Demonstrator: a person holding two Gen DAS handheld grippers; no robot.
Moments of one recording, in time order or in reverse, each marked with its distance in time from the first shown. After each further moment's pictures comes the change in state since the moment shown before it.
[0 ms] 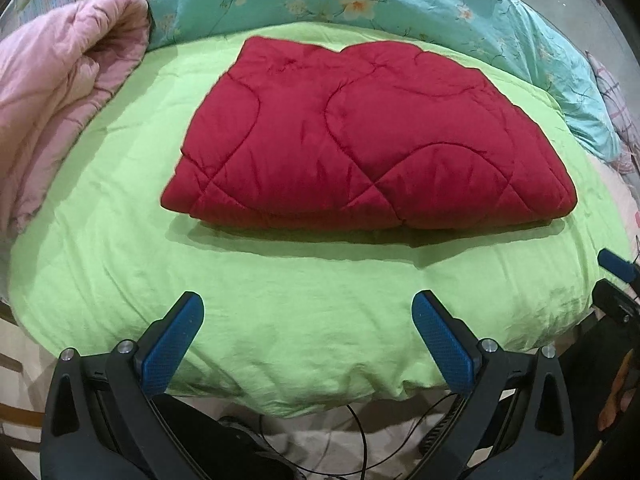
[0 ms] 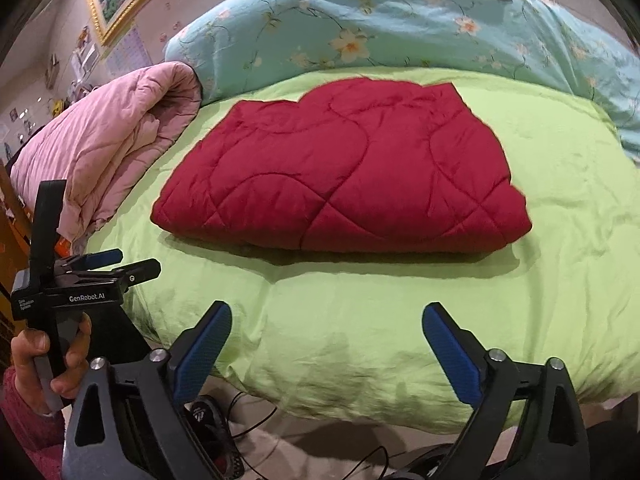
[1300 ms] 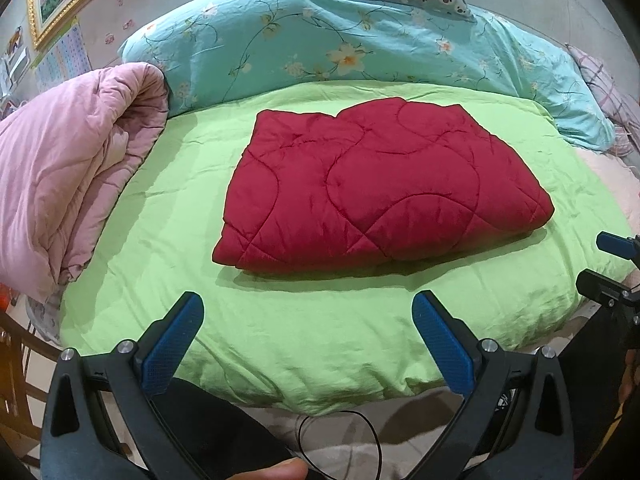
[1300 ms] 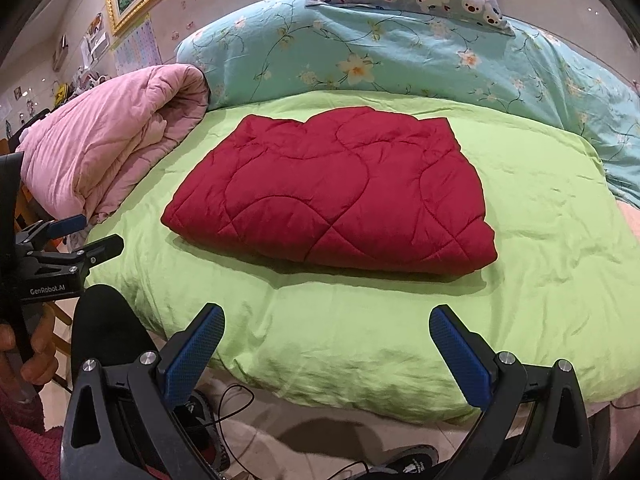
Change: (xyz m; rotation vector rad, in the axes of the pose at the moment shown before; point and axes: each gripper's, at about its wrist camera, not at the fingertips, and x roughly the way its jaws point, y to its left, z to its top) left arm -0.076 -0.012 0.007 0.084 -0.151 0.091; right arm -0.045 0.017 0.009 -0.060 -0.025 -0.062
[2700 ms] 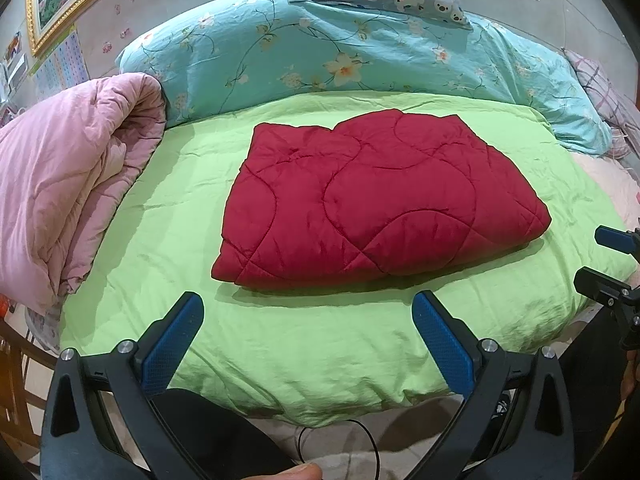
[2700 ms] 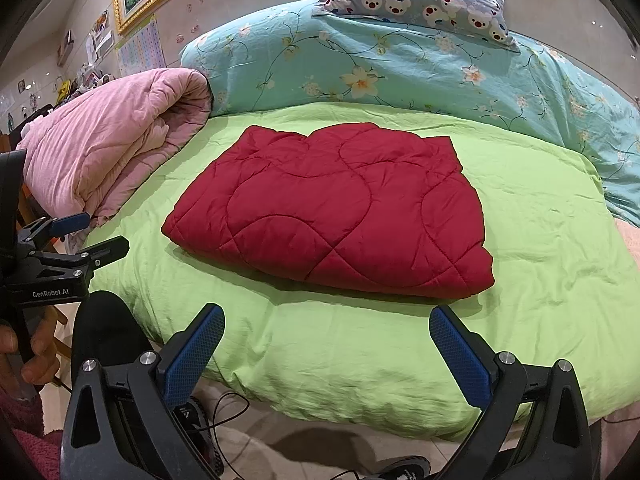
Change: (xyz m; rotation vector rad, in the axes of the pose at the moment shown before) left arm -0.004 0.002 0.013 0.008 -0.030 -0.009; right arm -0.004 0.005 0.017 -0.036 -0.025 -0.008
